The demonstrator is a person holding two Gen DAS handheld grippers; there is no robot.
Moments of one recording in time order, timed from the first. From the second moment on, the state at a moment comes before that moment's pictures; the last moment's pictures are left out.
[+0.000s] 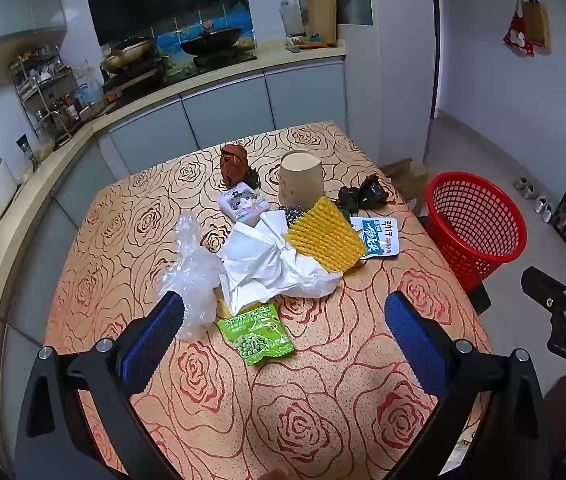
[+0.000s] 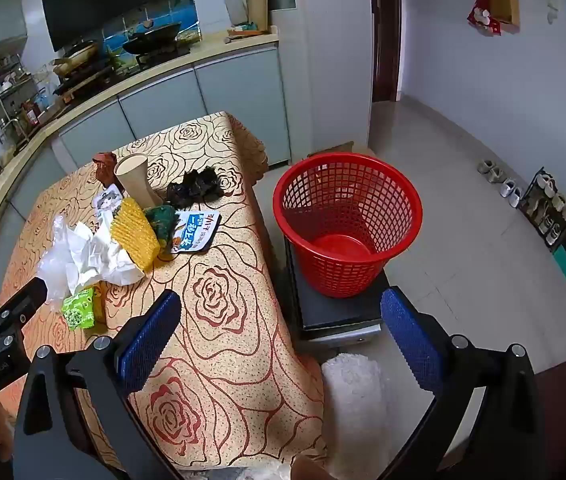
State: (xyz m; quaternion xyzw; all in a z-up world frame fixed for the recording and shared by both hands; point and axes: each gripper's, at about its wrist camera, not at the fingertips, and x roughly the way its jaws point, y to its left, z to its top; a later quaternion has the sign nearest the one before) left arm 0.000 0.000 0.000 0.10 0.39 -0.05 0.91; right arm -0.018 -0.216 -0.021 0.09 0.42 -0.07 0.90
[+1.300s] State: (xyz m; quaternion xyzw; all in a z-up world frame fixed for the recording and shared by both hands) left arm 0.003 0.007 -0.009 0.10 0.41 -0.04 0.91; right arm -0.016 -0.215 -0.026 0.10 0.42 -0.07 0.90
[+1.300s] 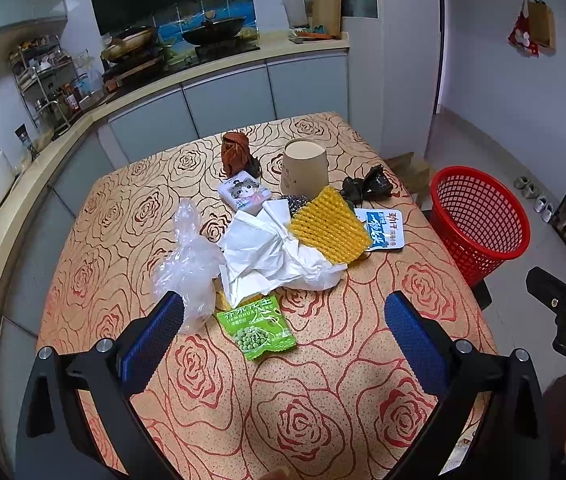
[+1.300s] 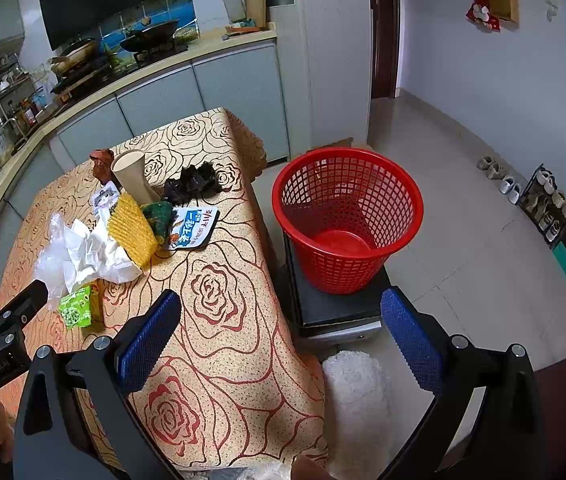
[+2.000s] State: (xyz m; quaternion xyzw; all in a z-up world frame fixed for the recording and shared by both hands) left arm 0.019 0.006 -0.017 0.09 0.41 -0.03 0.91; right arm 0.002 -0.220 -0.037 0.10 0.43 -0.08 0.90
